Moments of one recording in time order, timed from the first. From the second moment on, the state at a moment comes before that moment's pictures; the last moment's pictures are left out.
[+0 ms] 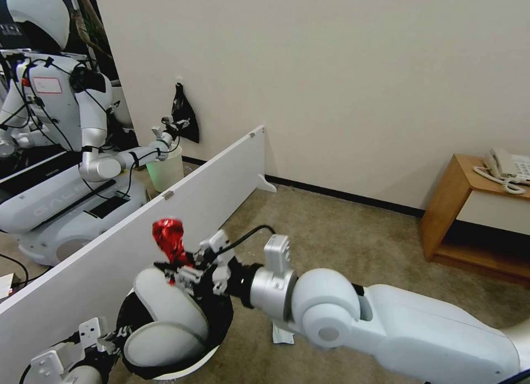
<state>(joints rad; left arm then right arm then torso) 1.60 -1.53 -0.94 -2.23 -0.57 0.74 -0.05 -0.18 0.96 -0.79 2.15 1.29 -0.30 0.29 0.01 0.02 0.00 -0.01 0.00</state>
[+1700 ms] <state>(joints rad) 1.58 -1.53 -0.94 -2.22 -0.59 0.74 -0.05 -0.22 1.00 -0.95 1.99 1.16 -0.32 0.38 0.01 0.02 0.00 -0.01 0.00</state>
